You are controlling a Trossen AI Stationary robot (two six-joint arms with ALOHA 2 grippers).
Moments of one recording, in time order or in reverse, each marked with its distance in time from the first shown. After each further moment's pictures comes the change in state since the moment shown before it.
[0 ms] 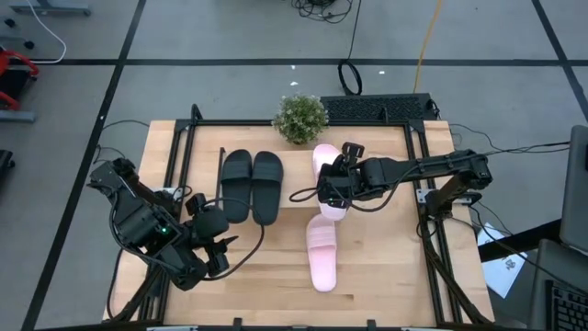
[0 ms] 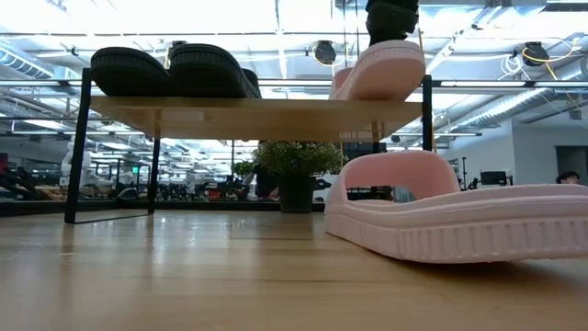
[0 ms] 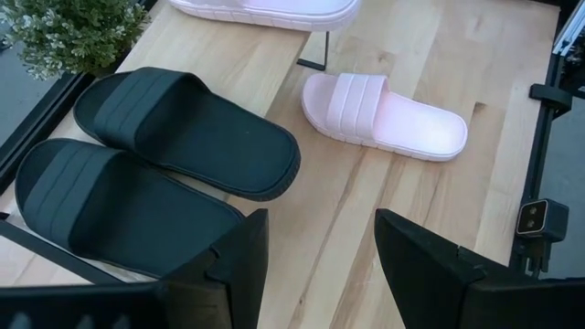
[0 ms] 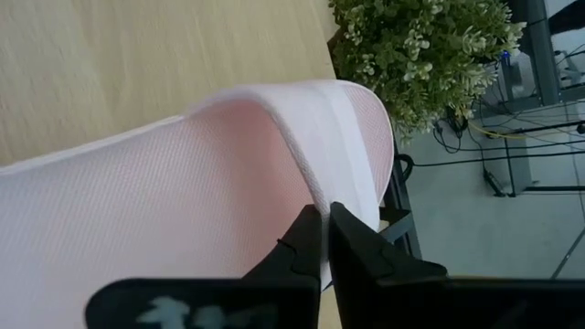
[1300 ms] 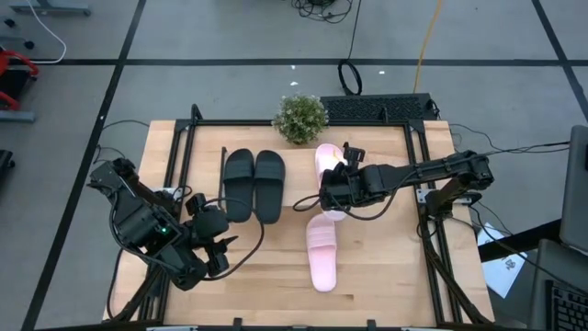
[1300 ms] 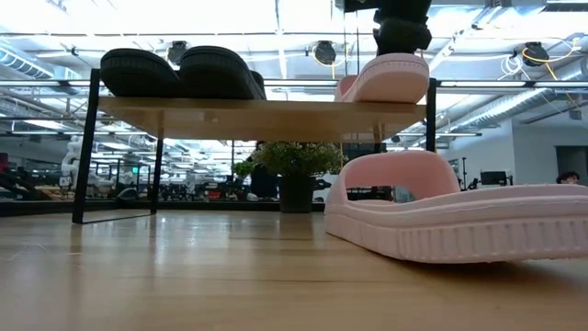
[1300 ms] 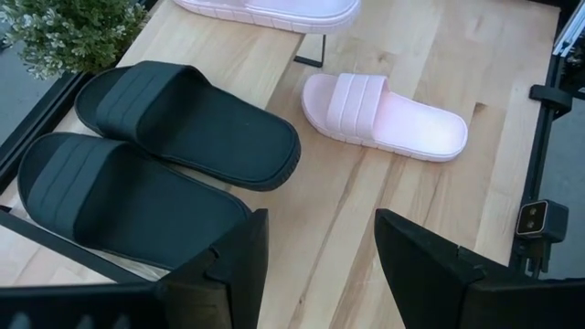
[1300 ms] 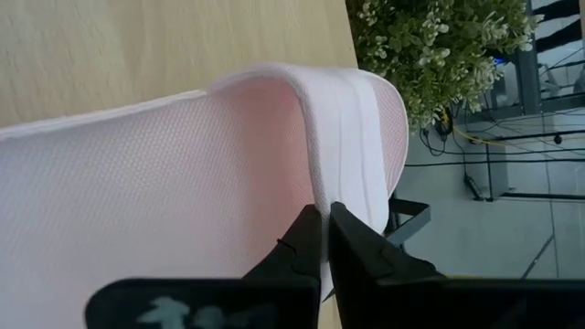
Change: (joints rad) left arm 0.000 0.000 0.000 0.000 0.000 -0.003; right arm 0.033 -0.006 -0.081 -0.002 0.010 0.015
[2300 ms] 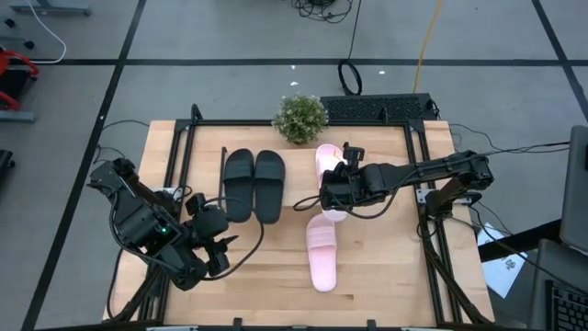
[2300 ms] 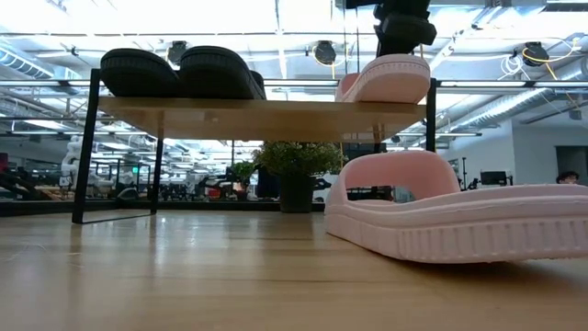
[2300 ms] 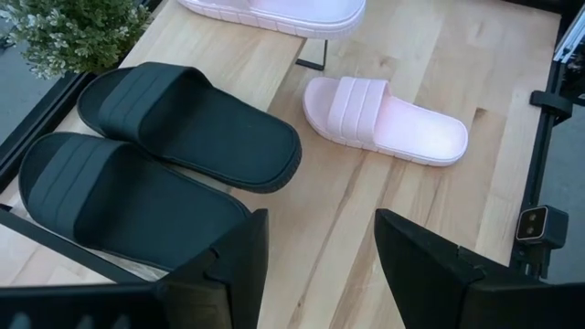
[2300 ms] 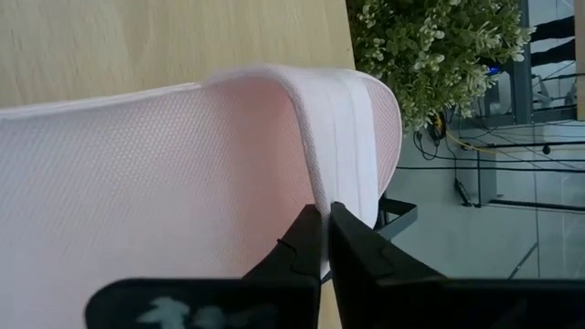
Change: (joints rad) left arm 0.000 0.000 0.000 0.001 -0.009 -0.011; right arm -0.002 0.000 0.027 -0.037 0.025 -0.068
